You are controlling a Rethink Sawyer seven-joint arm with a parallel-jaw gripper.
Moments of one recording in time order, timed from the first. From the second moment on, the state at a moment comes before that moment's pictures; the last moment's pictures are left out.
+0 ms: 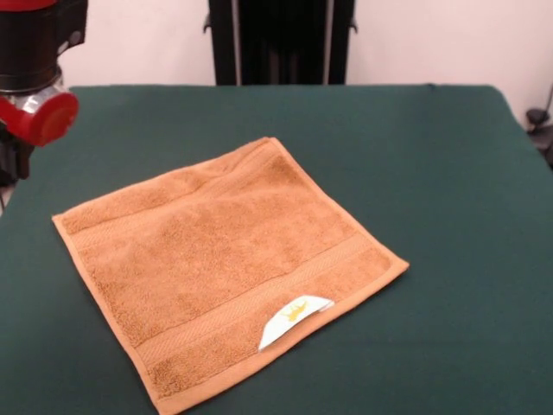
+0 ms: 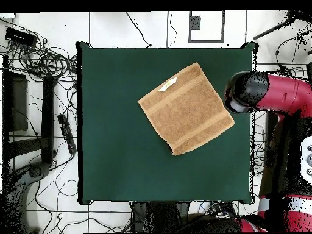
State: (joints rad) arm -0.46 -0.47 0.06 1.03 -0.41 0.98 2.07
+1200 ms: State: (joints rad) arm -0.56 -0.53 0.30 1.15 -0.14 0.94 2.07
